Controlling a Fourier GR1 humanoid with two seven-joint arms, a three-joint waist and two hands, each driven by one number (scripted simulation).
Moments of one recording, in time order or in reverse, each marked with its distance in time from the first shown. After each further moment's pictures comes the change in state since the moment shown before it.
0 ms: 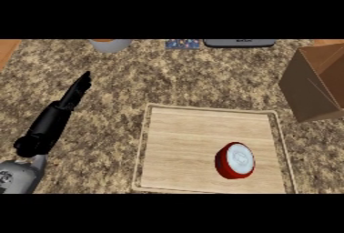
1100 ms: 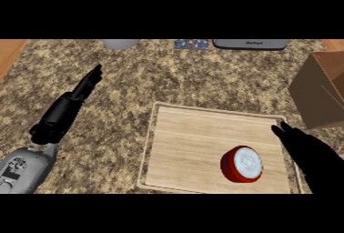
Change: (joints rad) left arm -0.086 -0.056 0.002 0.065 -0.031 -0.051 0.007; right arm -0.551 0.014 0.575 0.033 -0.040 0.161 0.600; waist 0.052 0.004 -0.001
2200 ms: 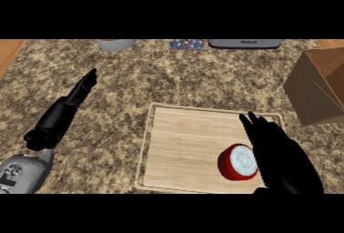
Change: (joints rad) left arm 0.052 -0.013 0.037 -0.019 -0.024 -0.008 -0.010; right arm -0.144 0.231 0.202 0.301 0.200 0.015 0.024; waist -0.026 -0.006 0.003
